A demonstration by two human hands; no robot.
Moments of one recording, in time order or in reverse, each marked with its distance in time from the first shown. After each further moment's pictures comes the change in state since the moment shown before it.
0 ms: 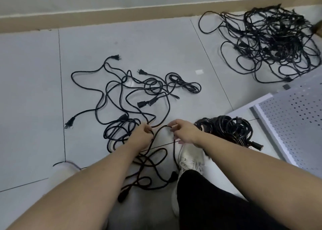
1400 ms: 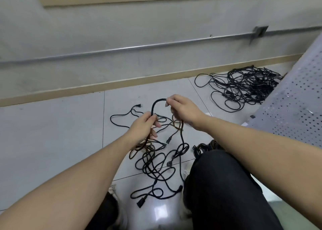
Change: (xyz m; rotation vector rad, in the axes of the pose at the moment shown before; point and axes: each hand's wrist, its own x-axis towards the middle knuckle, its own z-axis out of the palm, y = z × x) left_hand -0.238 0.117 -0.101 -0.231 0.099 0.508; right_hand -0.248 -0.150 -0.043 0.180 0.215 -0.772
